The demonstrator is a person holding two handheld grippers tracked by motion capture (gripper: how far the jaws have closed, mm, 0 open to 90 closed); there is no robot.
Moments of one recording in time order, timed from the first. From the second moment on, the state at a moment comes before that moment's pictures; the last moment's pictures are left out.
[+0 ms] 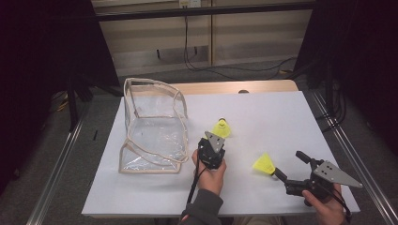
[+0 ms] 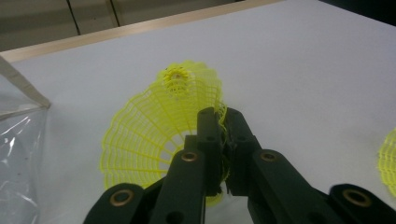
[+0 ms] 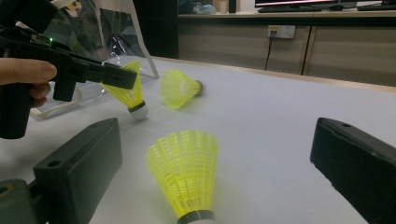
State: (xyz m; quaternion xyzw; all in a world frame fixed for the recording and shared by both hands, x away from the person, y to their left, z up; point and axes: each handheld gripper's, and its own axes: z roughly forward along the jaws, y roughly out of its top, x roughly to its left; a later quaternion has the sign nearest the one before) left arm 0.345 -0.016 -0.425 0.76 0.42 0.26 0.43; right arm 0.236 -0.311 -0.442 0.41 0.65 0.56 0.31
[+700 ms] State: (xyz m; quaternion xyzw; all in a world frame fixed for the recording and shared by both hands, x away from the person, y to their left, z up) left arm 0.348 -0.027 -0.422 0.77 0.42 0.25 0.42; right arm 0.236 -0.310 -0.442 0.41 0.65 0.56 0.31
